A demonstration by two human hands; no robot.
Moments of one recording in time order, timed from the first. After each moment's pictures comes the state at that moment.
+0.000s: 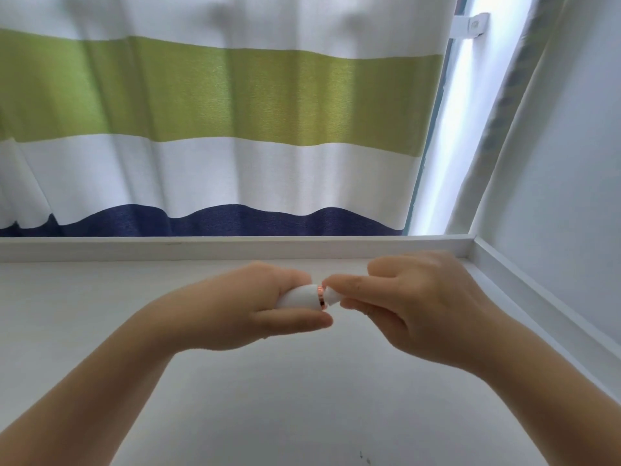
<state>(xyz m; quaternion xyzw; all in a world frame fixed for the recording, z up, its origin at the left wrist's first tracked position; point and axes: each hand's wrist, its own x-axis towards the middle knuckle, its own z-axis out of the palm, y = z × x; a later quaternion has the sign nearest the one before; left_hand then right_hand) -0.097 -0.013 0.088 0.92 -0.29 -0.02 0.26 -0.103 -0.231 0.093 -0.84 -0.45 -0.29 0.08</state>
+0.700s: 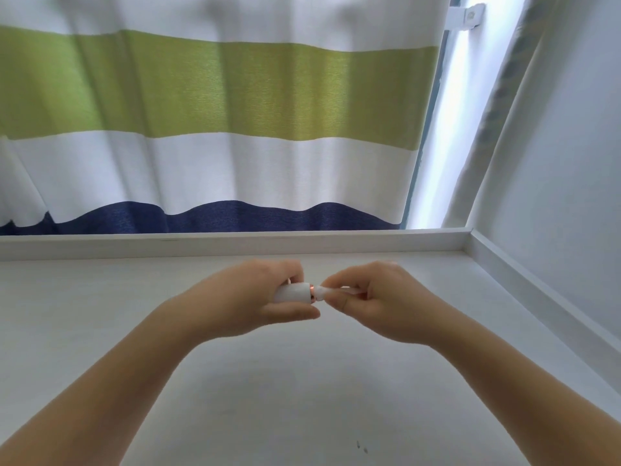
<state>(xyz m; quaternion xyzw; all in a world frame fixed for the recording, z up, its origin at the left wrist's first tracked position) -0.078 -0.014 0.065 0.96 -0.24 0.05 0.16 -0.070 -0.220 0.057 -0.90 -0.33 -0.09 0.28</state>
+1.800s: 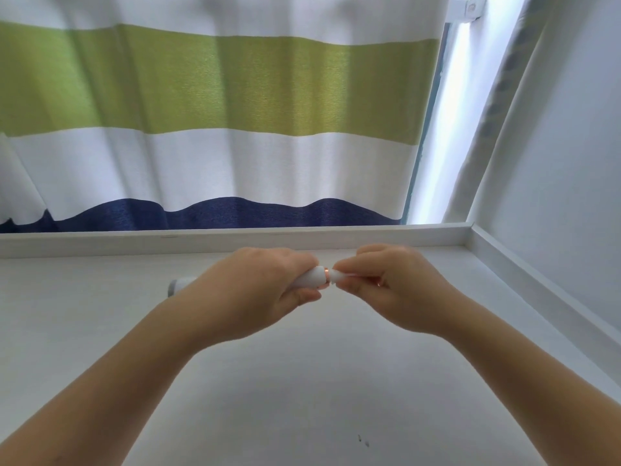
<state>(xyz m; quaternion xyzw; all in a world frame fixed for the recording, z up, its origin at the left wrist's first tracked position) -0.087 -0.020 0.070 0.94 -0.30 0.15 0.09 -0.070 -0.229 0.066 -0.89 -0.37 -0.19 0.22</state>
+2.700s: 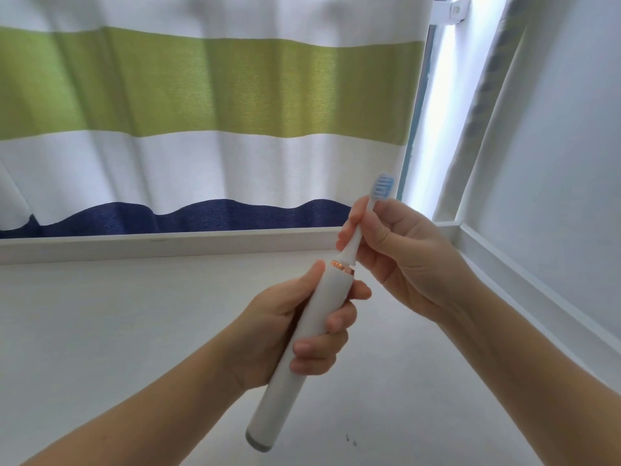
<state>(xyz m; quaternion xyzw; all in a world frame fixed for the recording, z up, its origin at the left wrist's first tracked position) -0.098 -0.064 0.044 0.36 -0.27 -0.42 0.79 -0.070 -0.234 0.085 -0.52 -0.36 0.09 0.77</state>
